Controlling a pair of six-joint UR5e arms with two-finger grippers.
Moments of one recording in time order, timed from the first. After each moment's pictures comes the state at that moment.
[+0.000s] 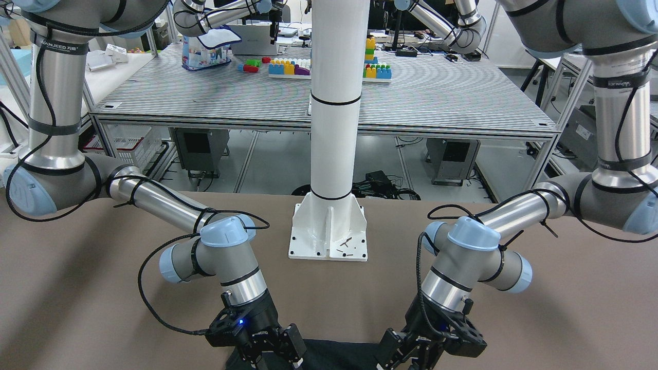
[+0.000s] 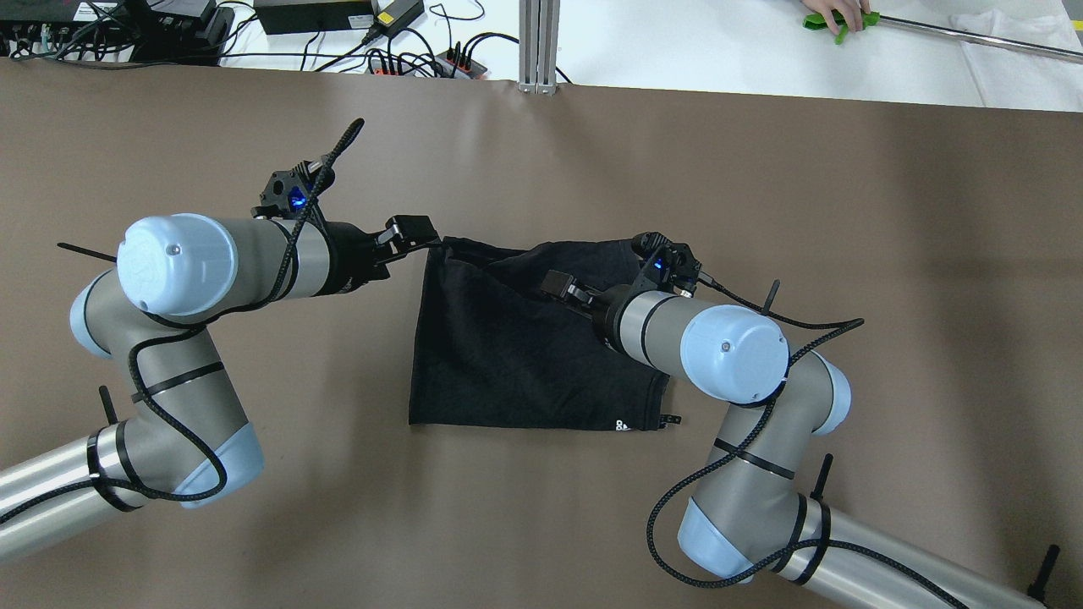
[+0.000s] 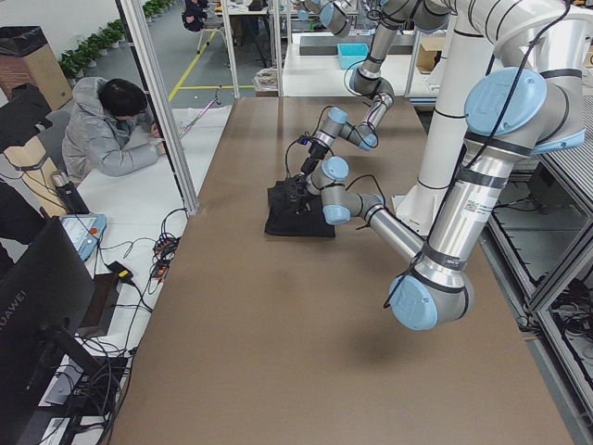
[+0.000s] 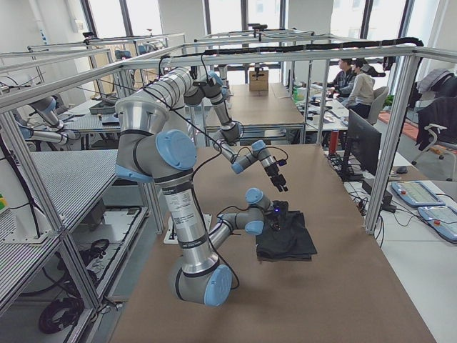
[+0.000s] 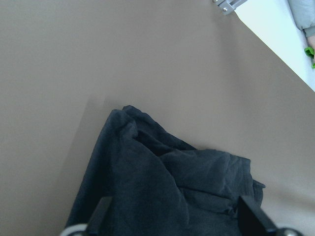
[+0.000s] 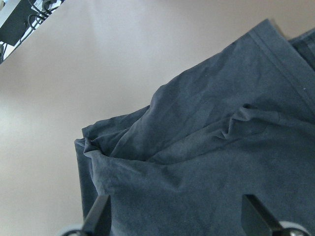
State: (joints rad) left arm -0.68 -2.05 -1.74 -2.24 -1.68 -1.66; right arm 0.55 -1.04 1.66 -0.88 1.54 1.67
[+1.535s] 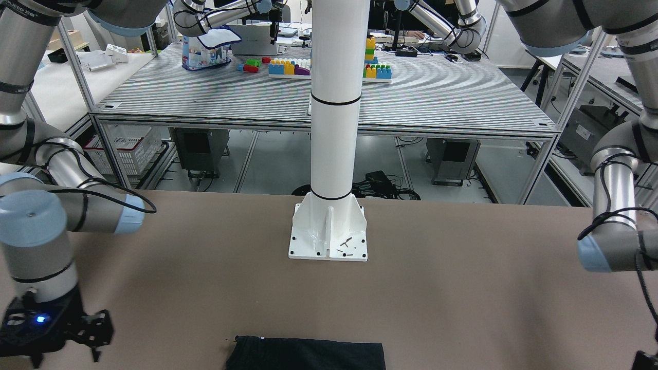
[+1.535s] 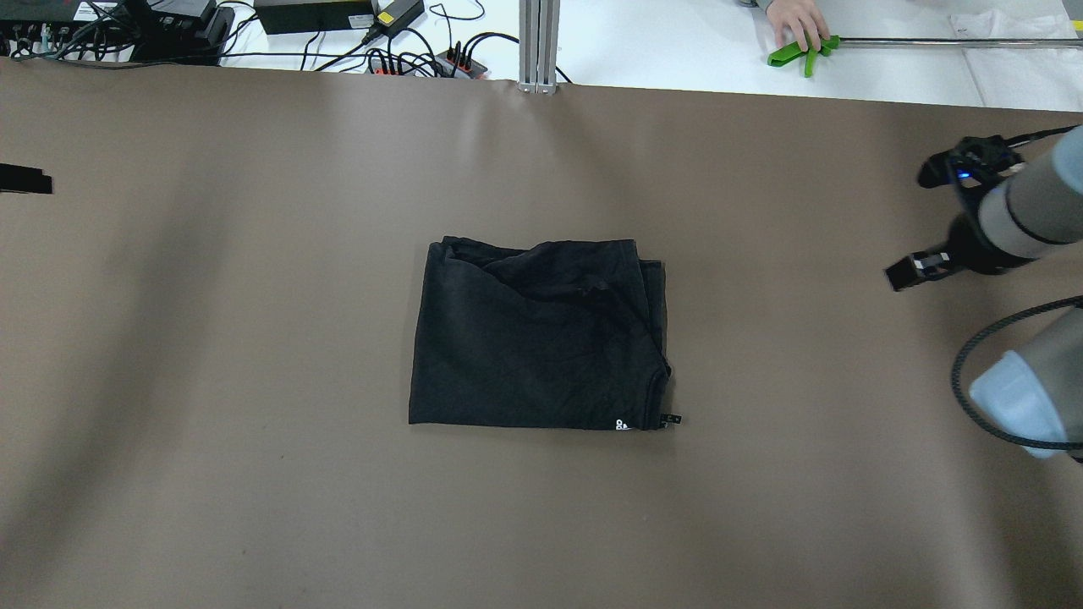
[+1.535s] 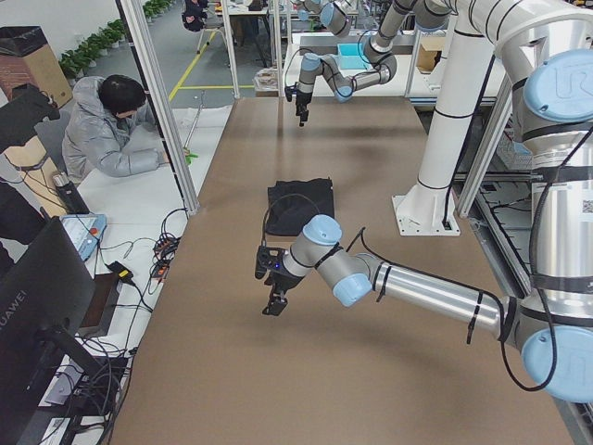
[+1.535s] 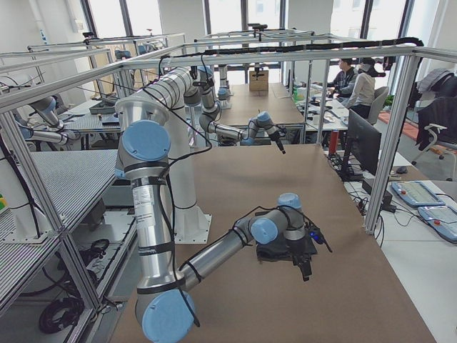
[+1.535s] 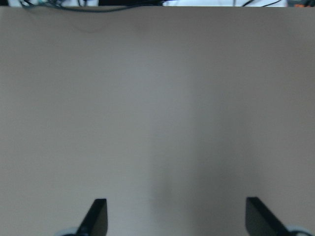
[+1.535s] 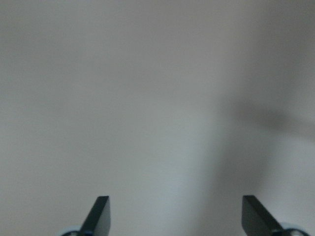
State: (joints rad) left arm -1.22 -1.59 -1.81 -2.15 -1.93 -0.80; right arm 1.07 -1.36 1.96 -1.62 1.98 0.43
